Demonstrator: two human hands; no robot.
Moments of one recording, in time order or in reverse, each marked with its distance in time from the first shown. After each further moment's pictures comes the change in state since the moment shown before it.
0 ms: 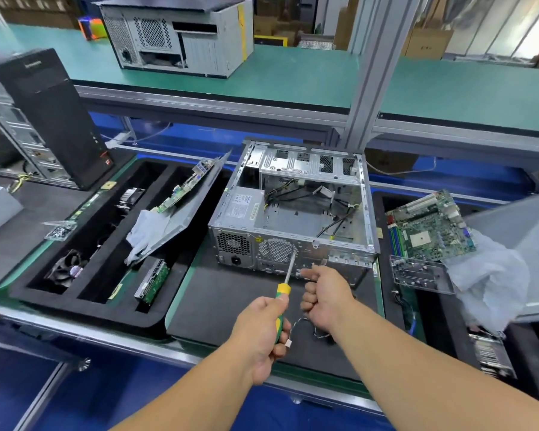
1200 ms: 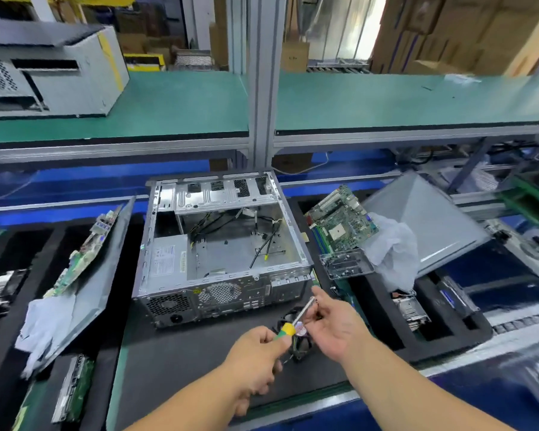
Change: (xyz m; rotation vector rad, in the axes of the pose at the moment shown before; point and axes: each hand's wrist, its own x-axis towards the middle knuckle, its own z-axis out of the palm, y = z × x) left_hand 0.018 0.034 0.032 0.617 -0.376 -0.028; right_hand -0.027 -0.015 -0.087 0.757 0.095 -0.156
